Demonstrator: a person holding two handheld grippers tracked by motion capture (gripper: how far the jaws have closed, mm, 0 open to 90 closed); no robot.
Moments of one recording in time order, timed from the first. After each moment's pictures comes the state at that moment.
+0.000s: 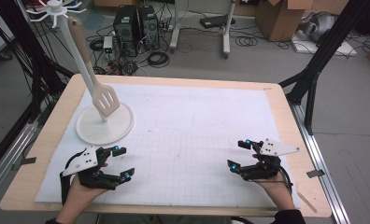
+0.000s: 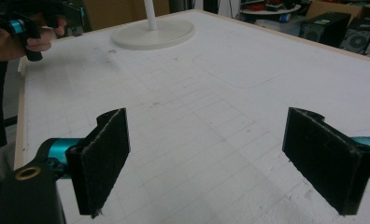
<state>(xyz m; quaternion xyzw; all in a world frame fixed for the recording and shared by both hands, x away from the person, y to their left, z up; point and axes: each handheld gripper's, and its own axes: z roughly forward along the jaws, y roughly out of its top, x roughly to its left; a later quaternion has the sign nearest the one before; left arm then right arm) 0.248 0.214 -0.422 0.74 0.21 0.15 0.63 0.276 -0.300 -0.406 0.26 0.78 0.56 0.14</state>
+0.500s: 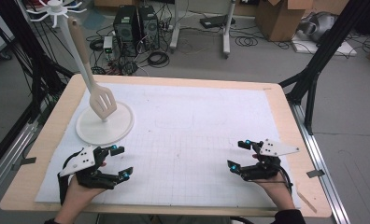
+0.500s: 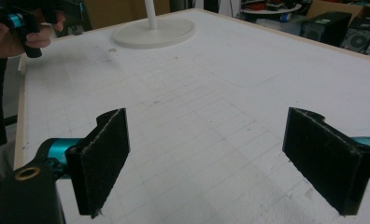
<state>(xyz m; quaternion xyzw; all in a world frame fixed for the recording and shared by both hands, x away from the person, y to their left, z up) 0.248 0.217 -0.421 0.73 0.21 0.15 0.63 0.276 -0.300 -0.407 0.26 0.78 0.56 0.14</state>
